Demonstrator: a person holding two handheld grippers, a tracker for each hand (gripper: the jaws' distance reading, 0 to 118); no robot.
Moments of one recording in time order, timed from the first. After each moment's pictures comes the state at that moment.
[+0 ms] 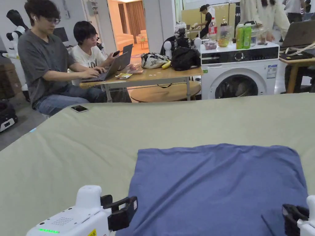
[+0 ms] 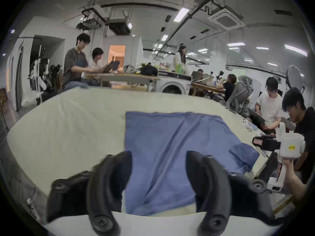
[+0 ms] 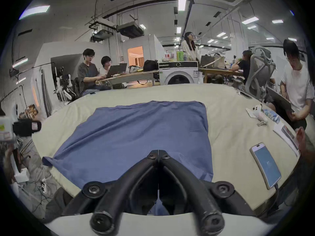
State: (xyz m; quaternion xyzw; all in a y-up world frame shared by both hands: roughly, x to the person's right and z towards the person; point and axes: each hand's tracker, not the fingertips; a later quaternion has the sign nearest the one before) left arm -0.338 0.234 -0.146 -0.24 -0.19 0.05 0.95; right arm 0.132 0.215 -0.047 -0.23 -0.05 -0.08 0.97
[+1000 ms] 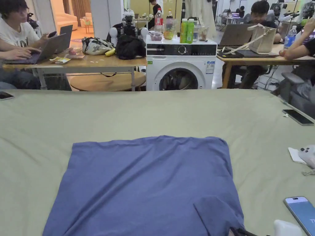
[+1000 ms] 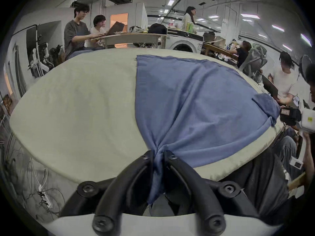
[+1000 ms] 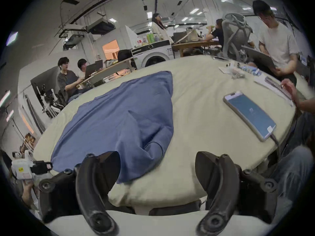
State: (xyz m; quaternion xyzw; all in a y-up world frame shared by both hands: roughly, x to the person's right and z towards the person) left arm -0.333 0.146 -0.136 -0.37 -0.17 -0.02 0.91; right arm 0.185 0.165 0.000 -0.29 -0.12 -0.21 0.93
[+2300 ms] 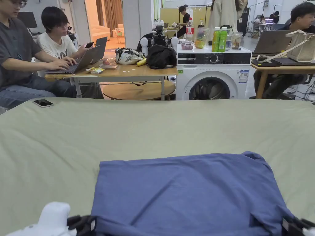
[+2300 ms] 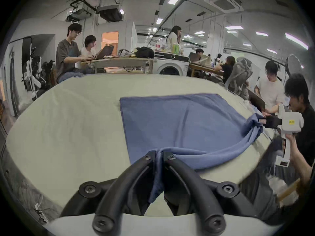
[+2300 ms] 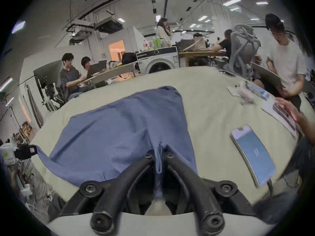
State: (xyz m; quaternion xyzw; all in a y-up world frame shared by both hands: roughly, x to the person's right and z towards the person) left arm -0.310 0.219 -0.198 -0.29 -0.22 0.01 0.93; right arm 0.212 0.210 -0.086 -0.27 -0.11 -0.13 0.95
